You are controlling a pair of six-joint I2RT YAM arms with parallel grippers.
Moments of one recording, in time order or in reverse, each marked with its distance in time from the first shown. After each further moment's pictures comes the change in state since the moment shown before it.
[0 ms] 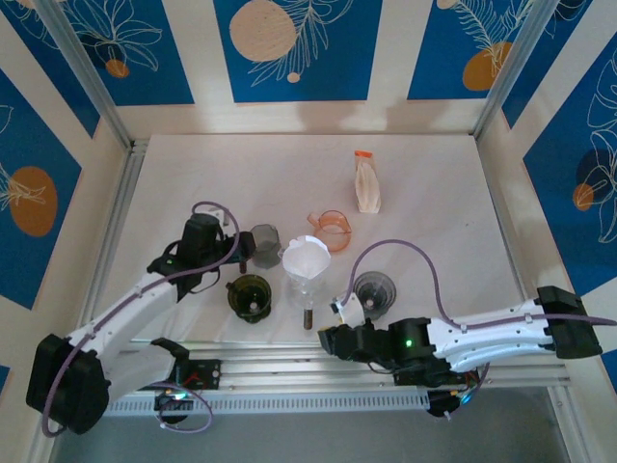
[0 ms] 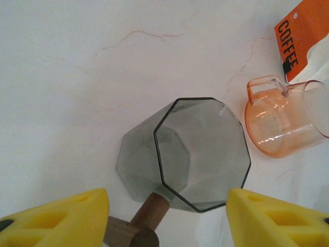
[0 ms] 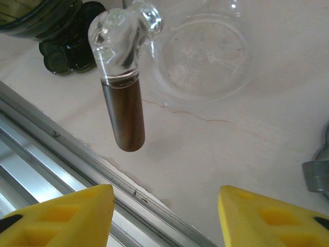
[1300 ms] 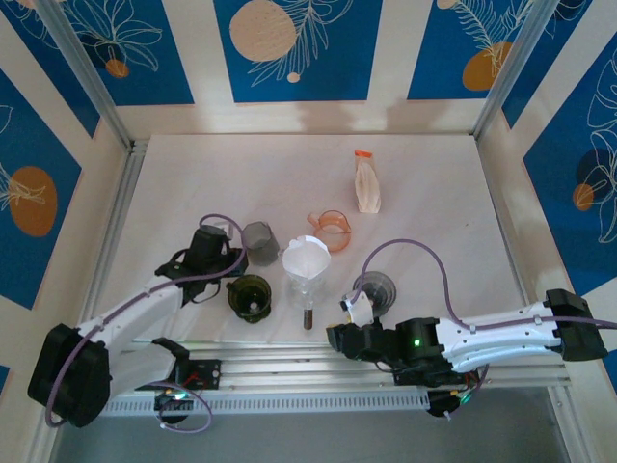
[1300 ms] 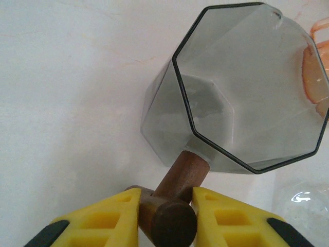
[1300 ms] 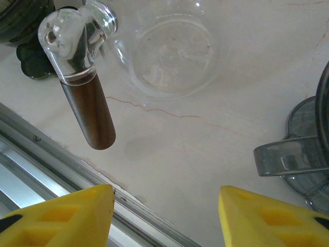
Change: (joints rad) left arm -0.035 0.035 -0.084 -0.013 -0.059 0.038; right arm -0.011 -0.068 -0.035 -0.052 0.022 0.030
